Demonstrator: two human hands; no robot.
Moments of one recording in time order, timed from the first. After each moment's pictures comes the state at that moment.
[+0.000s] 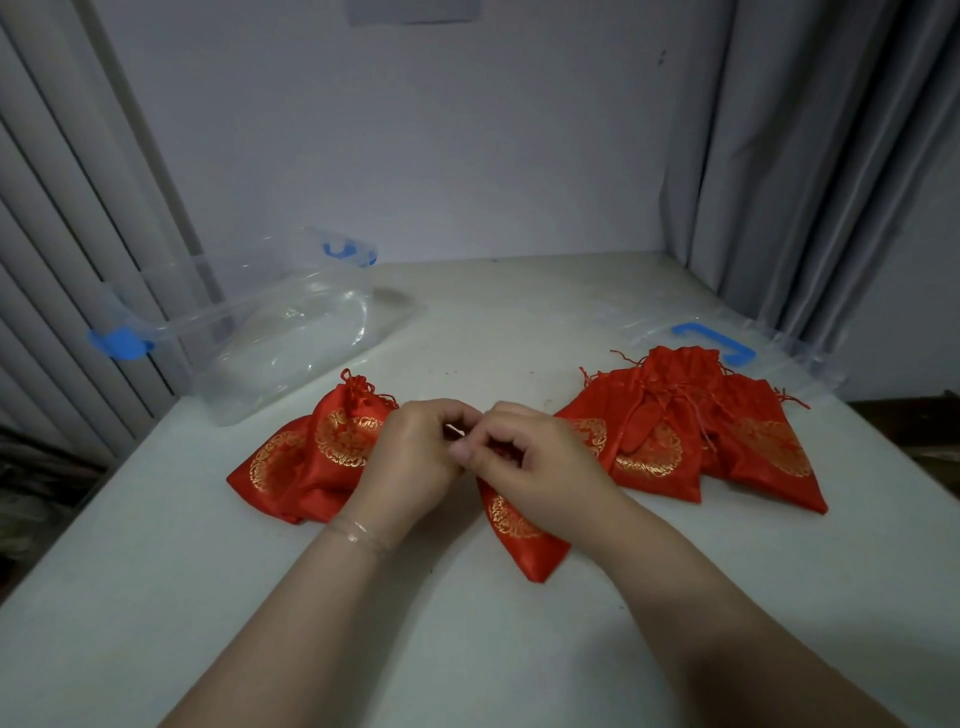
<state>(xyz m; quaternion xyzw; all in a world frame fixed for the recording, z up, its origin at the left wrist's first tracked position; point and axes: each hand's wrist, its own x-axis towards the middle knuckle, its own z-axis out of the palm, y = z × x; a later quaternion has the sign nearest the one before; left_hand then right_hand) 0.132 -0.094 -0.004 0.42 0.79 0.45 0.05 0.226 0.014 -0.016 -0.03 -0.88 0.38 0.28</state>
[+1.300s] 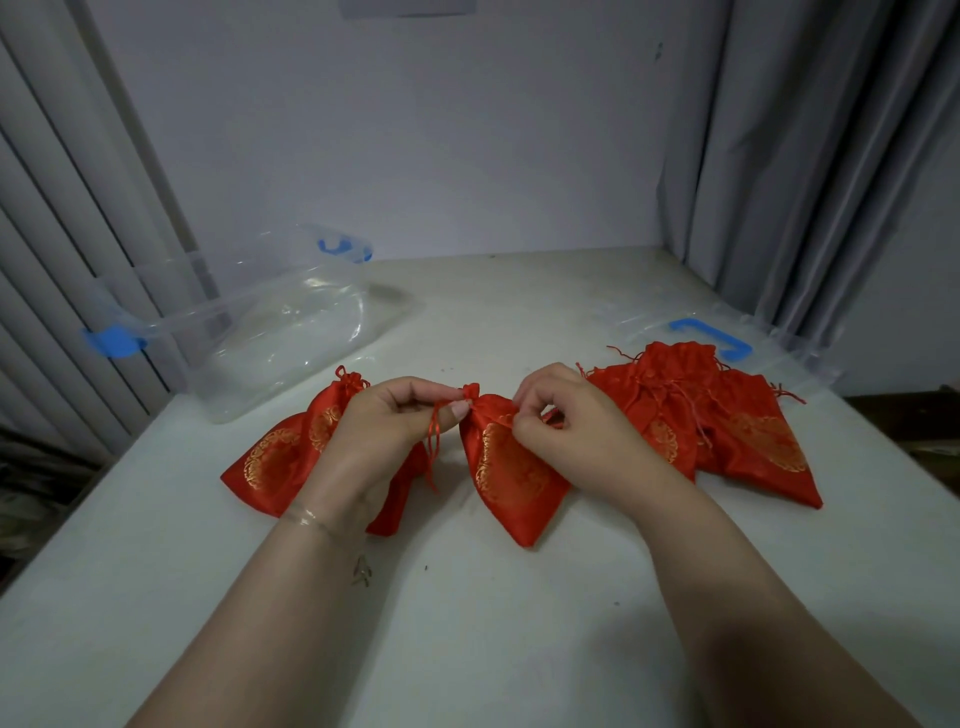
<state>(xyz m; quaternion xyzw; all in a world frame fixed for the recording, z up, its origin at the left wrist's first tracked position) 0.123 -0.096 0.006 0.24 0.65 0.68 0.21 0.236 0.049 -0.002 -0.11 -0.88 0.40 0.25</state>
